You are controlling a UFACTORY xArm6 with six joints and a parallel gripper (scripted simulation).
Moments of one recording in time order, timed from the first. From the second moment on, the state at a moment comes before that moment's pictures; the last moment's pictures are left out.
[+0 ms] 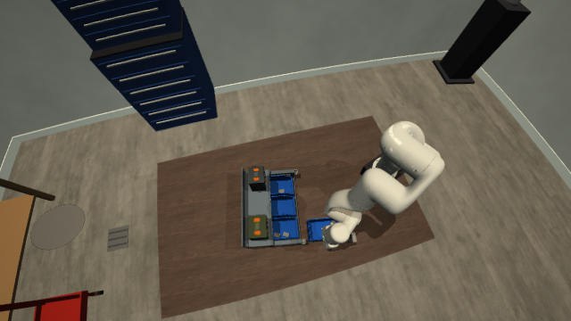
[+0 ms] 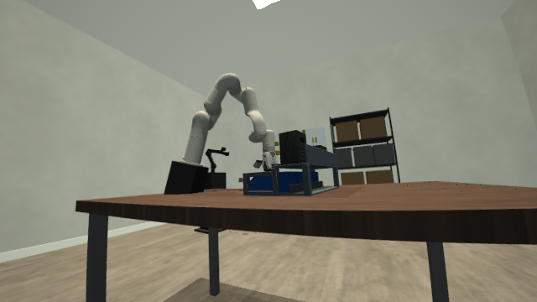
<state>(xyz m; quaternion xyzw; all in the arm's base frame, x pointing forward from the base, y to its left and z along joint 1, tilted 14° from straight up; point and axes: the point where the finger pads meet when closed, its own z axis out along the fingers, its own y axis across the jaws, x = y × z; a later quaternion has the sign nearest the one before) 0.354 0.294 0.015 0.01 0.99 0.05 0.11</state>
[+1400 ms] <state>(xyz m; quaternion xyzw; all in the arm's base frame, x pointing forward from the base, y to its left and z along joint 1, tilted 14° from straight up) 0.355 0.295 0.012 0.01 0.99 0.05 0.11</state>
